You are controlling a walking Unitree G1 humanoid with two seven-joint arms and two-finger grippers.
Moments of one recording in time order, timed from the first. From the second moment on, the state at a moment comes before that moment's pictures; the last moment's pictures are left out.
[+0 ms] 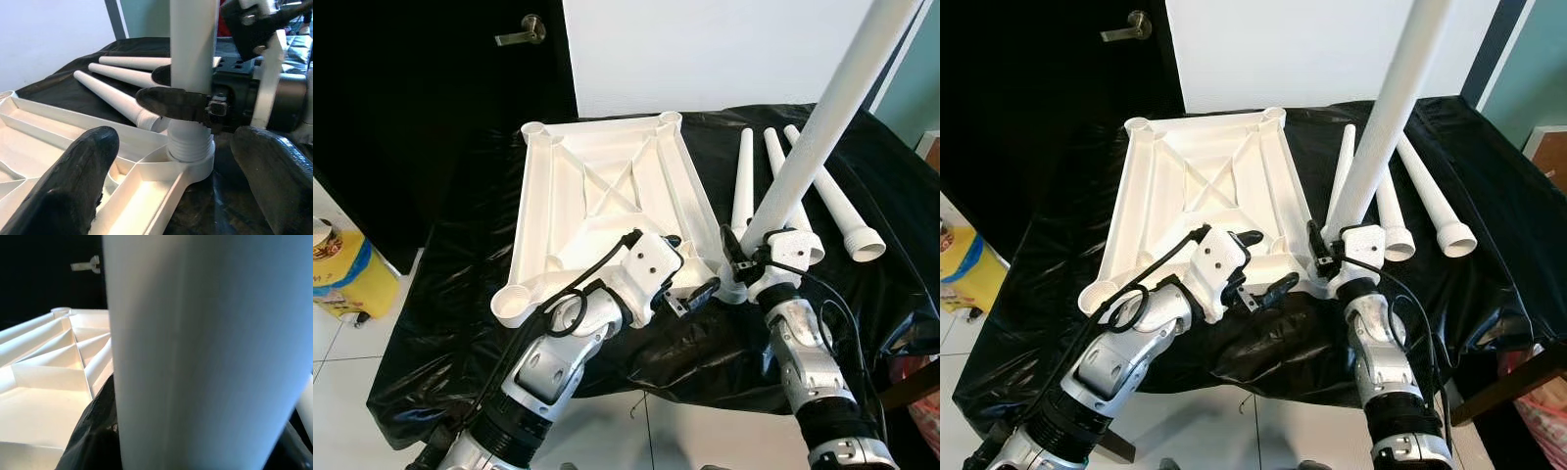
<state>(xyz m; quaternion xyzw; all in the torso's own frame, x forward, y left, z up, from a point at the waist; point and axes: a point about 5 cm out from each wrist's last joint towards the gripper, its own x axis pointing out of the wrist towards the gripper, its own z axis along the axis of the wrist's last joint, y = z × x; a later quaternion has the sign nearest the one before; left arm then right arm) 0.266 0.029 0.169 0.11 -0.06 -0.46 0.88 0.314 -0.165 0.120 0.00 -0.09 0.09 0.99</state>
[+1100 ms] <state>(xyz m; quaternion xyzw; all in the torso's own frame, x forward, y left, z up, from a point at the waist) 0.268 0.028 0.173 0.10 -0.06 -0.46 0.88 0.316 -0.143 0.119 0.05 -0.06 -0.08 0.99</state>
